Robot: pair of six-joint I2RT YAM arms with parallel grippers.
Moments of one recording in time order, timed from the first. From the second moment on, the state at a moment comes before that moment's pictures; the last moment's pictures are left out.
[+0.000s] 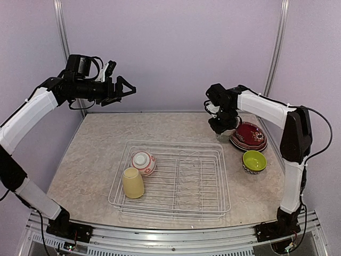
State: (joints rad) left arm -0.39 1.49 1.61 -0.62 0.46 -0.37; right arm 0.54 2.00 1.84 -1.00 0.28 0.01
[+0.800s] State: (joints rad) left arm -0.39 1.49 1.61 -0.63 0.47 -0.36; right arm 0.48 2.35 2.23 -1.14 0.21 -0.06
